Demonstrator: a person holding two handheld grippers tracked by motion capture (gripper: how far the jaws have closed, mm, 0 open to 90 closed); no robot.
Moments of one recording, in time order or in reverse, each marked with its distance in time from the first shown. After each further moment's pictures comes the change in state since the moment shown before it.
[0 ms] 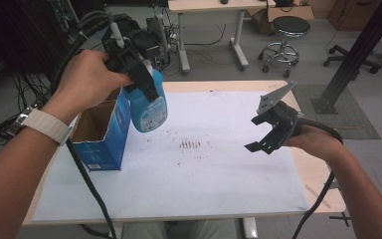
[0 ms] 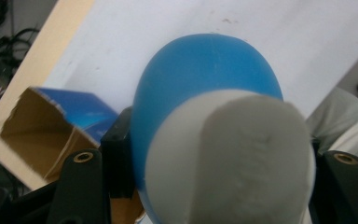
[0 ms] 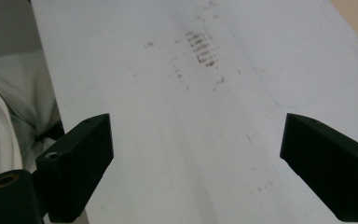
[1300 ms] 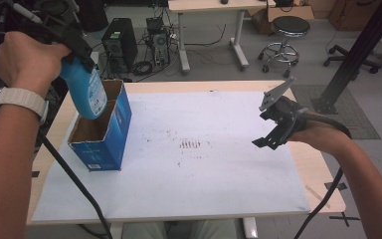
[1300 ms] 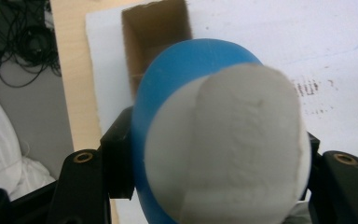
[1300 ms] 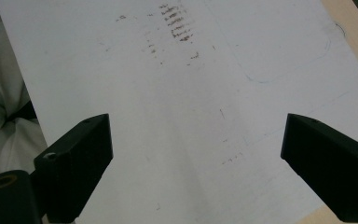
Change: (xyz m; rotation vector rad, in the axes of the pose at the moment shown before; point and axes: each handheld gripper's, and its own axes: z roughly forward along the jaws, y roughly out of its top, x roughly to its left) left arm 0.107 -0.077 -0.025 -0.014 0.132 -0.730; right arm -0.009 0.001 -0.009 0.100 -0.082 -0.008
